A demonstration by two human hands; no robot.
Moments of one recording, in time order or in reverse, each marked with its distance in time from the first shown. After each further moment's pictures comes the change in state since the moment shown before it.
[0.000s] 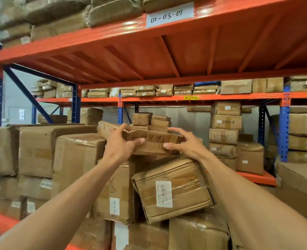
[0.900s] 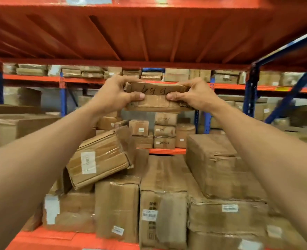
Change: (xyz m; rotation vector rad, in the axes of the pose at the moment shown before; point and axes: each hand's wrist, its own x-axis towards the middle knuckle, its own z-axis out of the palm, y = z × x) left_hand -0.070 0.178 0.098 -0.039 -0.346 0.540; right_hand -0.176 -0.063 -0.235 -0.223 0.229 -0.210
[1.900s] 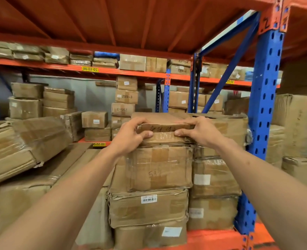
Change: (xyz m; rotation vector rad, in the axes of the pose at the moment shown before) left_hand -0.002 0.054 0.322 -0.257 -0.206 -0.021; right_hand -0.186 0.186 -0.172 -0.266 0.028 0.382
